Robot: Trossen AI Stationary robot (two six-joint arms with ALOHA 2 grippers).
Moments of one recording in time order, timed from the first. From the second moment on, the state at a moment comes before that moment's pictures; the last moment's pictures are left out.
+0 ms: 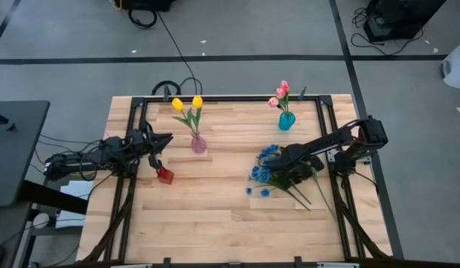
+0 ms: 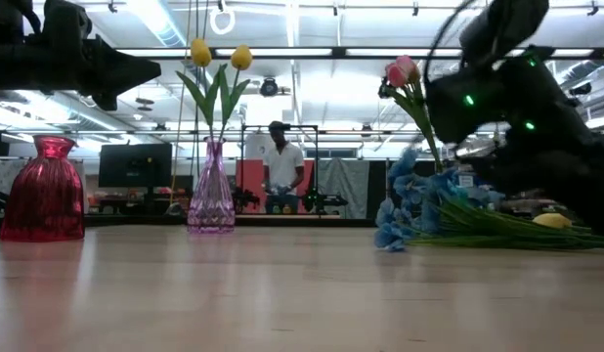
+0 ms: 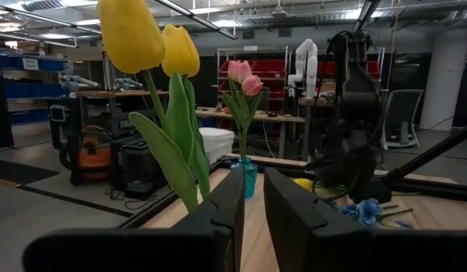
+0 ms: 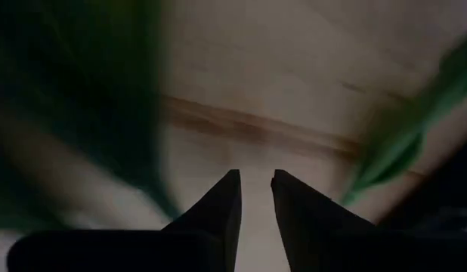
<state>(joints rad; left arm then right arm) 0.07 0.01 0.05 0.16 -0.28 0.02 0.06 1.65 0.82 -1.07 -0.23 1.21</state>
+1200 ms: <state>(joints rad) 0.07 0.01 0.05 0.16 -0.28 0.02 0.10 1.65 0.75 -1.10 -0.20 1.29</state>
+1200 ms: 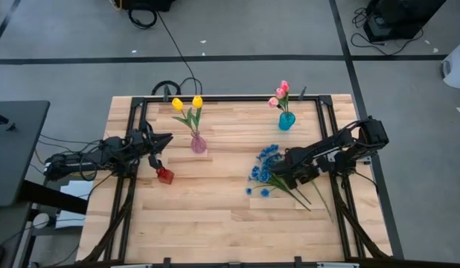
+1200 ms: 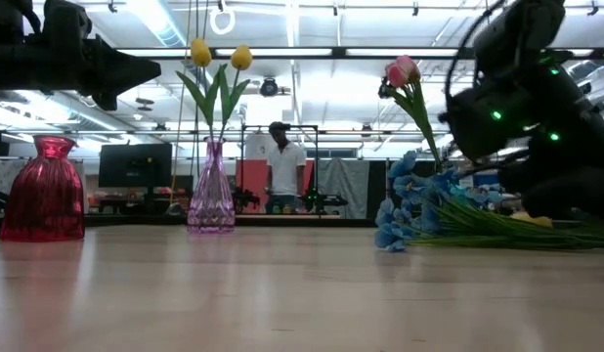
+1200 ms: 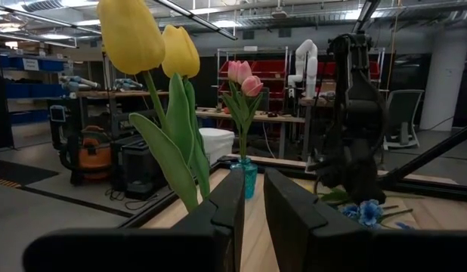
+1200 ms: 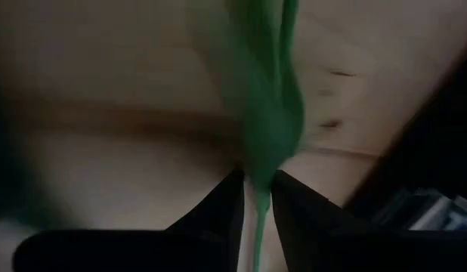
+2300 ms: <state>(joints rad) 0.07 0.01 0.05 0.16 -0.28 0.02 0.21 1.65 0.75 -0.95 -0.33 1.42</state>
